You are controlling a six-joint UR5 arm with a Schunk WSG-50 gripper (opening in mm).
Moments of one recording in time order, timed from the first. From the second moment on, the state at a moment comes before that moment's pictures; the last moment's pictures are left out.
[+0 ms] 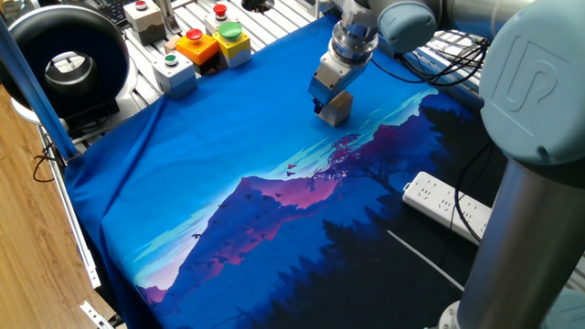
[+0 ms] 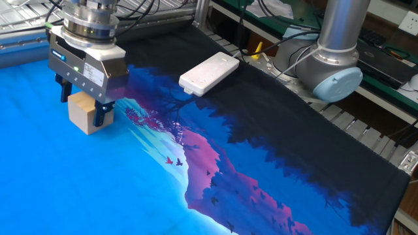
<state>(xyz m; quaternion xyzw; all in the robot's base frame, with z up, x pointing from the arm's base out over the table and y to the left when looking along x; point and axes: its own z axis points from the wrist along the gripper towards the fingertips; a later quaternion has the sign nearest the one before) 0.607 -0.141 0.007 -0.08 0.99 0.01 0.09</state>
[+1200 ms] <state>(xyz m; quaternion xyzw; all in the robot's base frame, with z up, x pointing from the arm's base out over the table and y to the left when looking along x) 0.588 -0.148 0.001 -0.03 1.00 -0.02 0.07</state>
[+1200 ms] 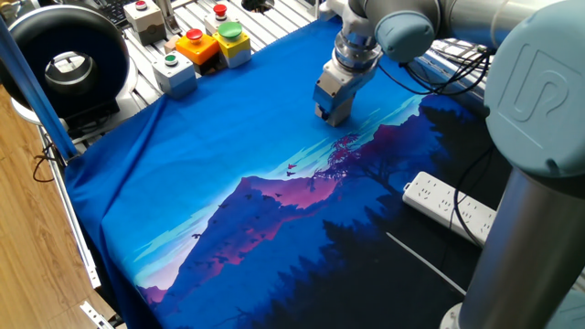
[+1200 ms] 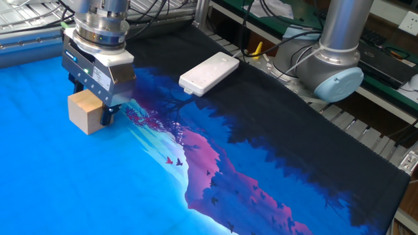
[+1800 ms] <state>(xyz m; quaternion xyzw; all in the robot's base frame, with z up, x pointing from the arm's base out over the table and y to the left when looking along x) 0.593 -0.146 0.003 -0.03 1.00 -0.02 0.08</state>
